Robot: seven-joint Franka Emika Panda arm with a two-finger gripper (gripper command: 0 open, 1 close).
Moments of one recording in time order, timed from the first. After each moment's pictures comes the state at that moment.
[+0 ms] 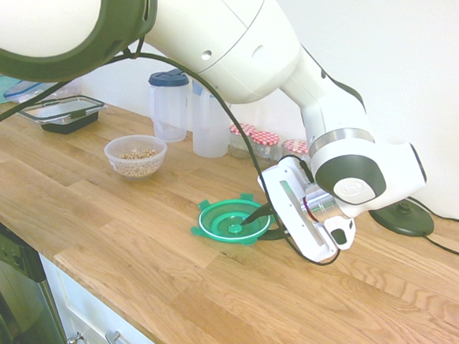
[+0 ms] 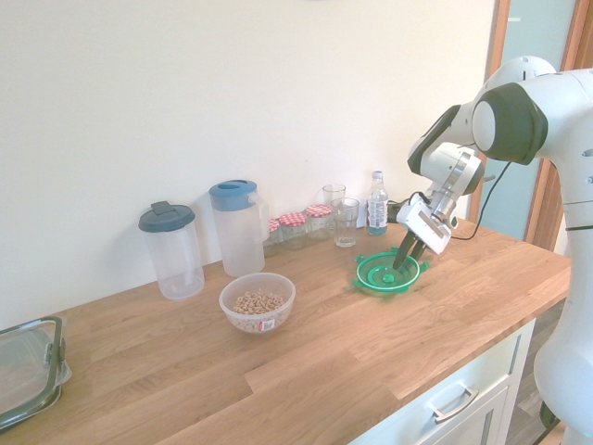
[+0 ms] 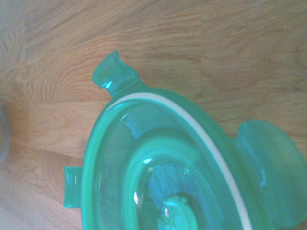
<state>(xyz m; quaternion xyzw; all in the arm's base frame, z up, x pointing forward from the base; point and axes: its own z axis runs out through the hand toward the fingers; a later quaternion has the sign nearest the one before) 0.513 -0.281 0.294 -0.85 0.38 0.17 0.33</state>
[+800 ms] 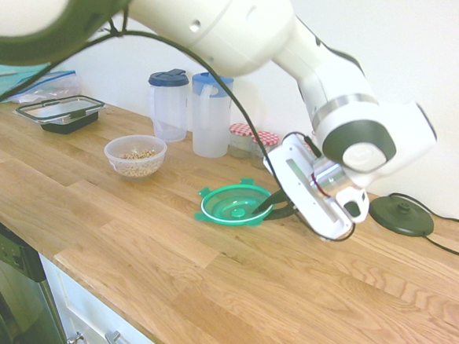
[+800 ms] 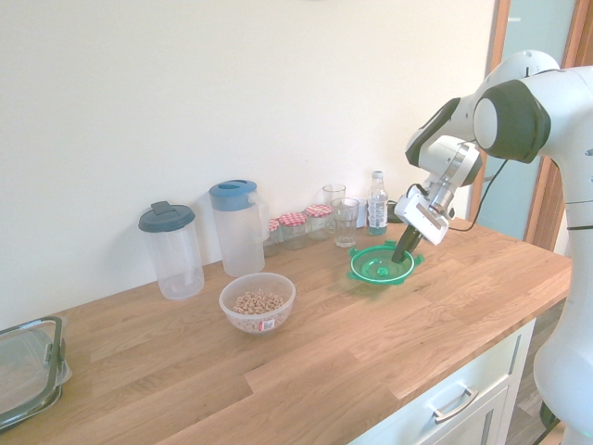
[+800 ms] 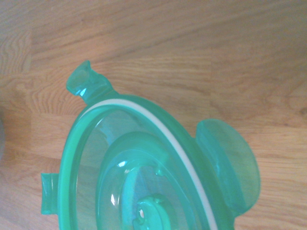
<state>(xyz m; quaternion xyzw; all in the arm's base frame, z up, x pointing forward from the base) 0.525 -0.282 0.369 -0.88 0.37 0.13 0.27</state>
